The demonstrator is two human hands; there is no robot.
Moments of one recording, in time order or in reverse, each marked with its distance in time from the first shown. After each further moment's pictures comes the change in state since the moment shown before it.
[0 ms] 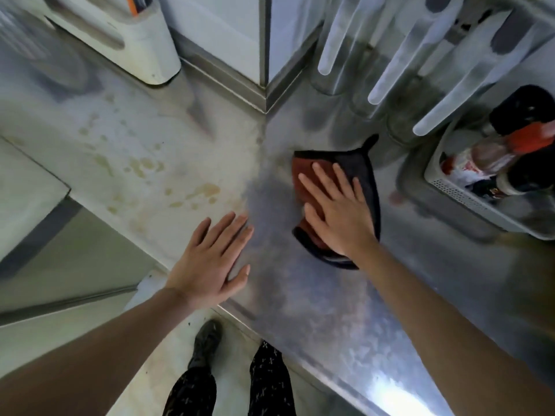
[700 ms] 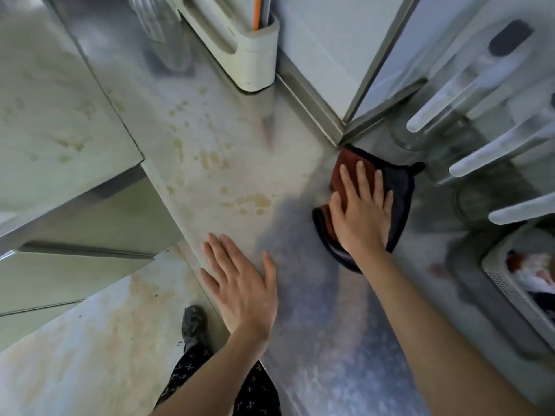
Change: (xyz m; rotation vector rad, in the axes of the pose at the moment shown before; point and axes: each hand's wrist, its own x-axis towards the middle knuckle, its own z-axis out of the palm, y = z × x) left_hand 0.024 0.079 0.003 -0.454 0.231 -1.315; right_hand 0.082 -0.034 -0.009 -0.019 0.030 0.052
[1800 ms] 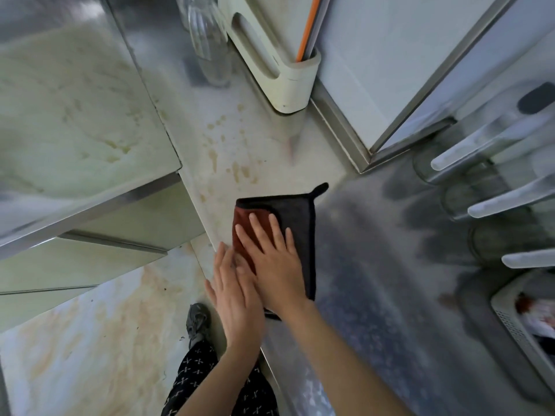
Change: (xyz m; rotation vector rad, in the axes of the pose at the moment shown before) left_hand 0.004 -0.017 -0.029 -0.652 0.160 -0.108; right_hand -0.069 -0.135 0.015 0.086 -0.188 -0.570
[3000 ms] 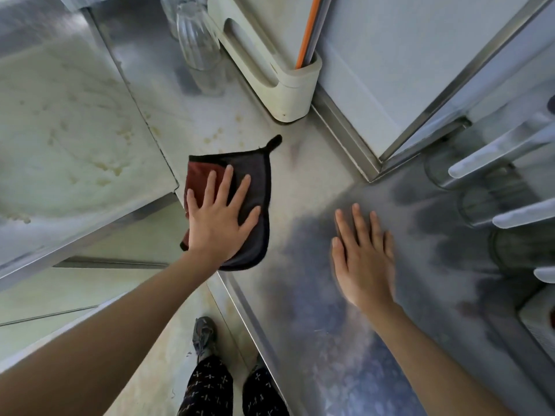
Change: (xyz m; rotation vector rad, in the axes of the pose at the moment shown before) left_hand 0.179 0.011 0.009 0.924 -0.295 0.616; right_hand -0.010 0.110 -0.016 -0.146 0.159 0.437
